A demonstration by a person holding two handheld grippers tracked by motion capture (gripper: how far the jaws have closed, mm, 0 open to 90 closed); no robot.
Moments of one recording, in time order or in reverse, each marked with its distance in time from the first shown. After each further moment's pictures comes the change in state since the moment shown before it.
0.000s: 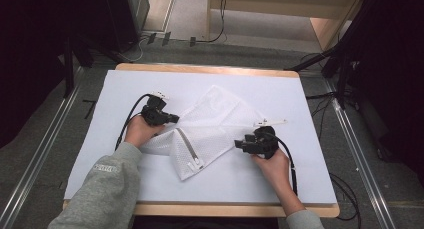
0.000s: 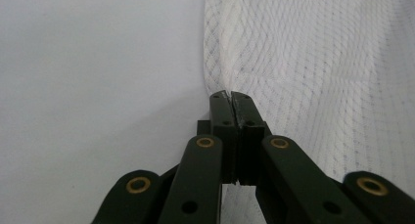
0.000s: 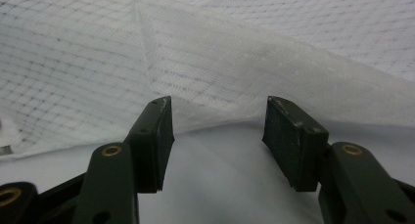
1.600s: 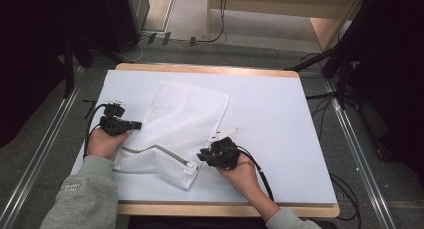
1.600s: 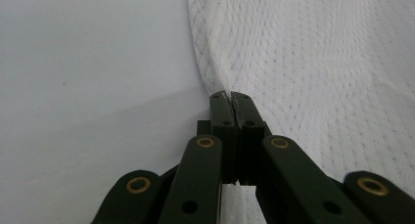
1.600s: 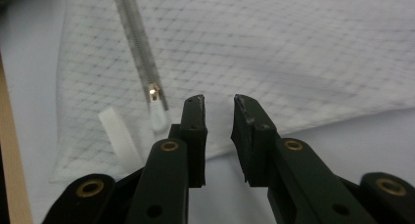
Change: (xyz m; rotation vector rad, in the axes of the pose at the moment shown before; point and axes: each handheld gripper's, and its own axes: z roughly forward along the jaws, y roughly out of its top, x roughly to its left) left arm 0.037 -0.075 -0.081 -0.032 0.138 -0.260; right arm 0.113 0.009 0.036 0.057 0.201 -0.336
